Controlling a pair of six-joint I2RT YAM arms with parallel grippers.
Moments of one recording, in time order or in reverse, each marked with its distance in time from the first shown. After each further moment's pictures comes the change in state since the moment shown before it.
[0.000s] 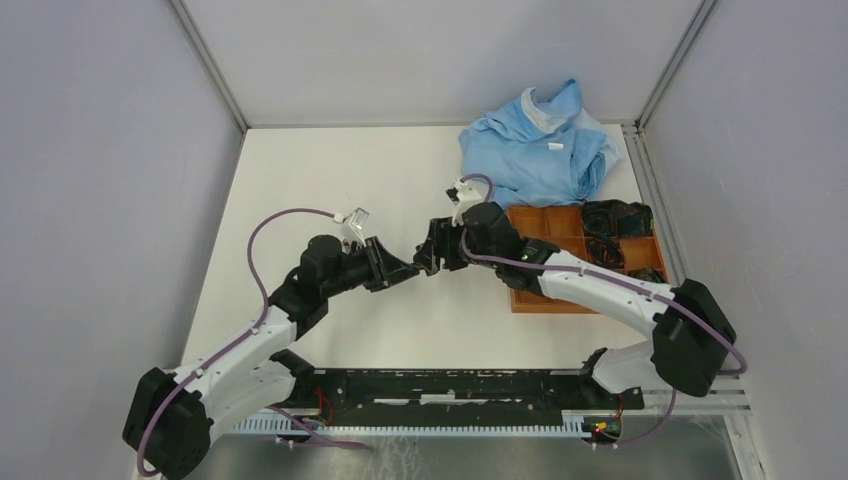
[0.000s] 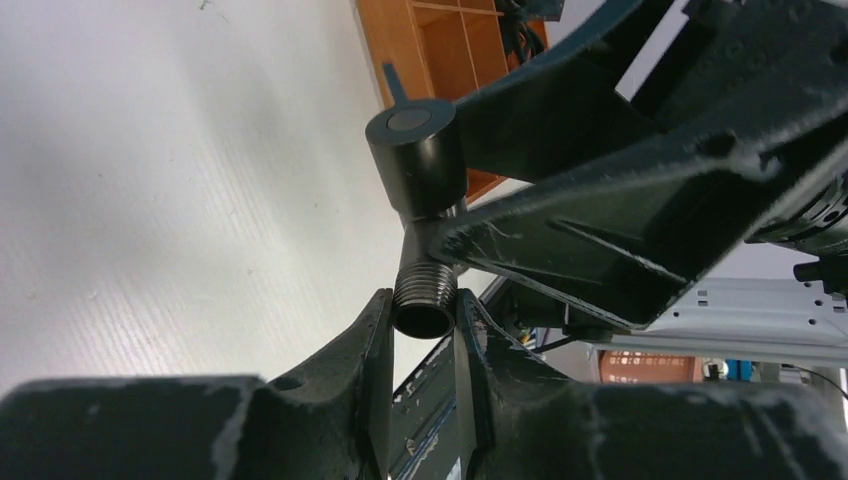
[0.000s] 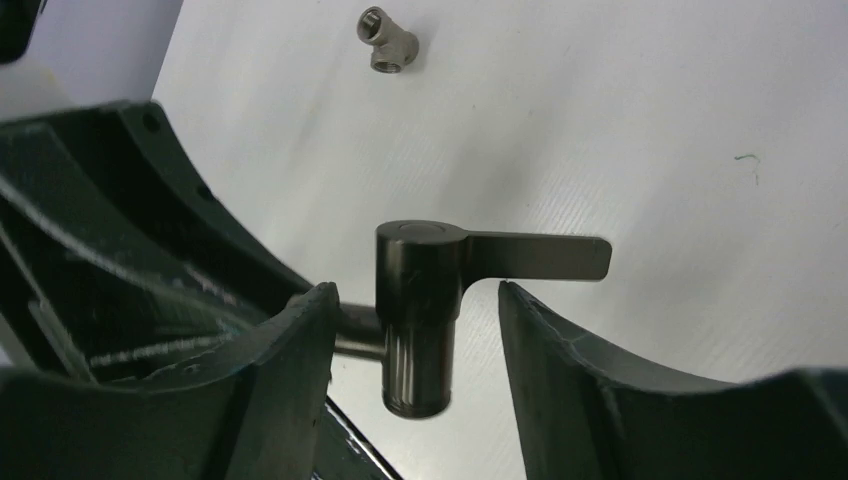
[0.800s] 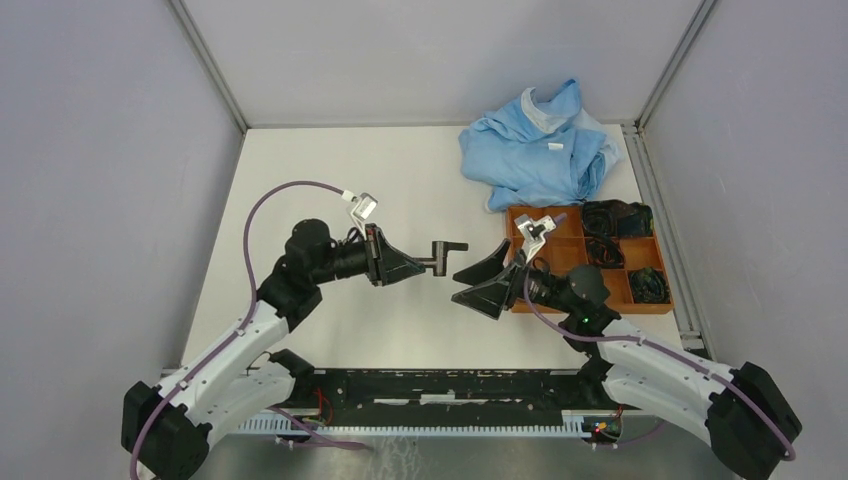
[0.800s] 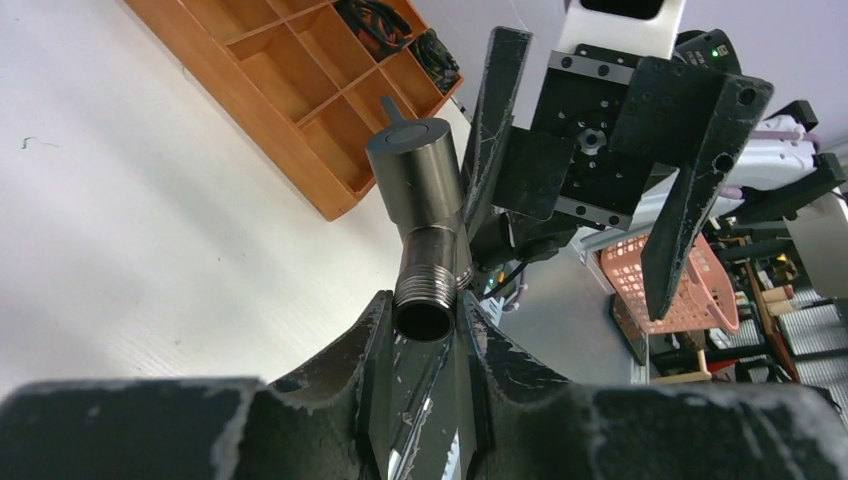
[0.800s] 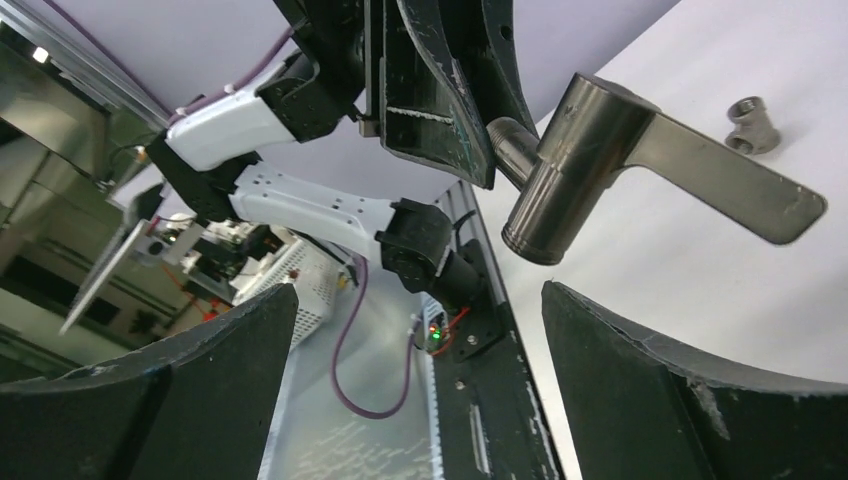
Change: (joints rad) left arm 0.002 -0.062 0.168 -0.062 0.264 0.235; right arm -0.142 -0.591 -0.674 0.854 -0.539 0.233
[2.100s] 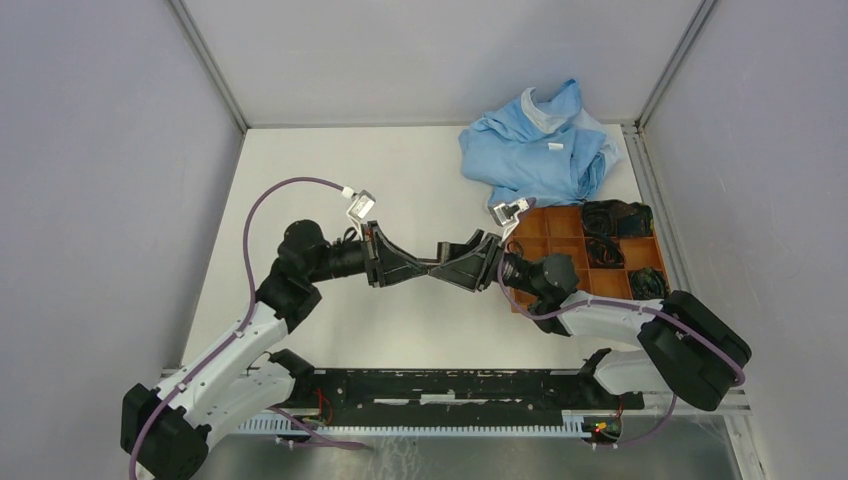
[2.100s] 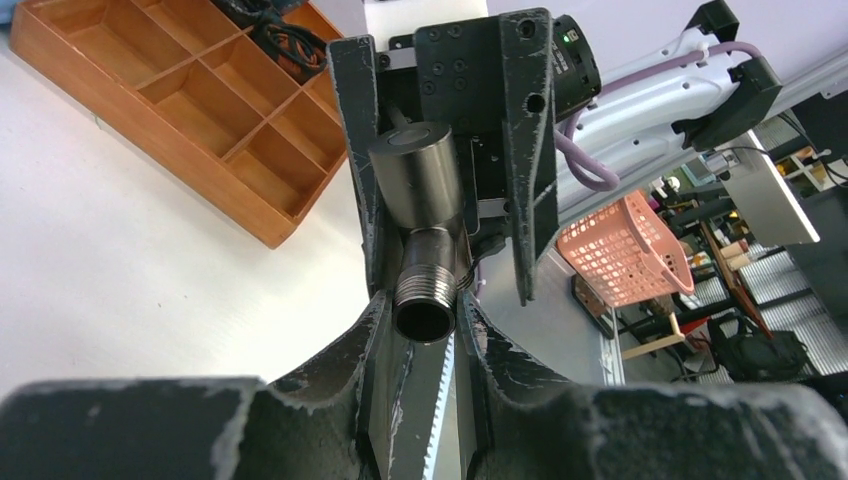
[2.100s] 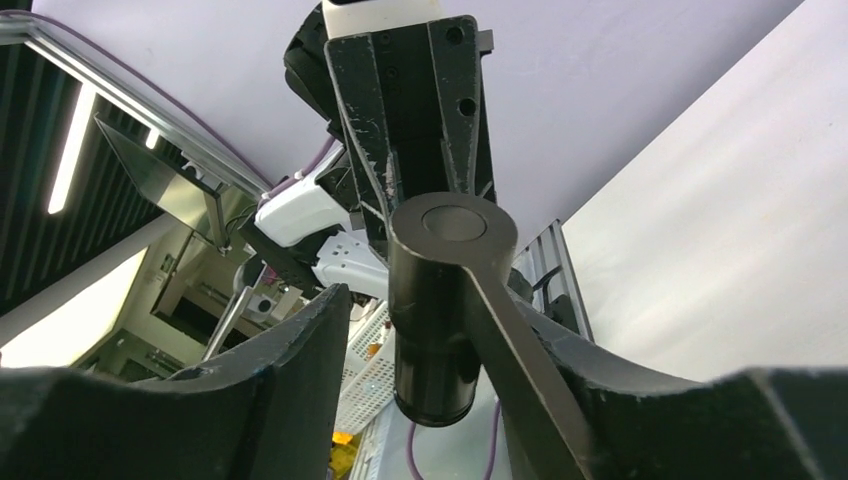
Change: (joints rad) left arm 0.000 0.000 0.000 0.144 0.118 -0.056; right arm 0.053 0.462 0.091 0.544 0.047 0.319
